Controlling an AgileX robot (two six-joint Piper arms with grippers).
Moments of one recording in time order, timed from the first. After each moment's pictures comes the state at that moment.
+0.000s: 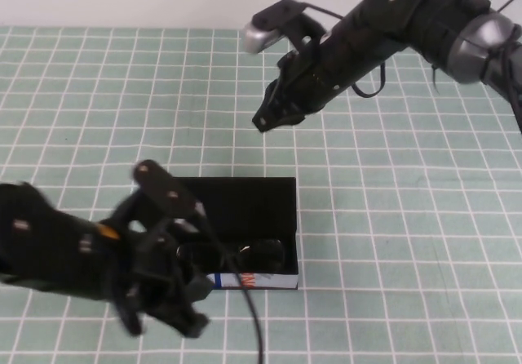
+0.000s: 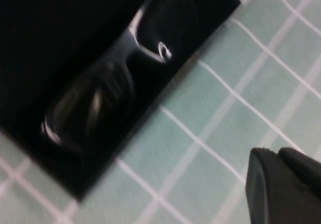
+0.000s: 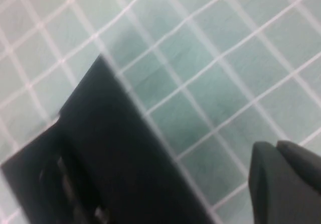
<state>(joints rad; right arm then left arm) 0.44 2.15 -2.05 0.57 1.08 -0.68 -0.54 1.33 -0.74 -0.62 0.59 0.78</state>
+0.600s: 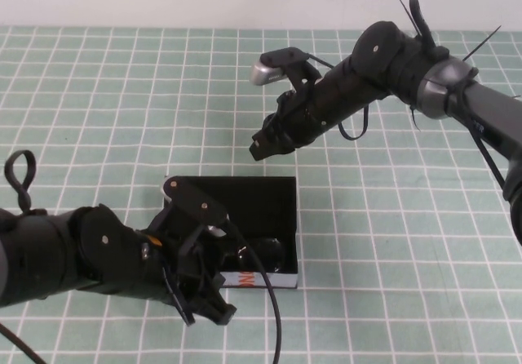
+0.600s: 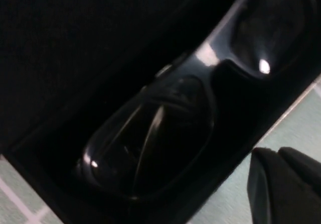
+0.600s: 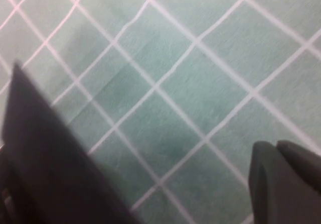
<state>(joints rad) 0.41 2.33 -2.05 0.73 0.98 -0.68 -0.61 1.60 -0.74 -0.68 0.28 0.79</state>
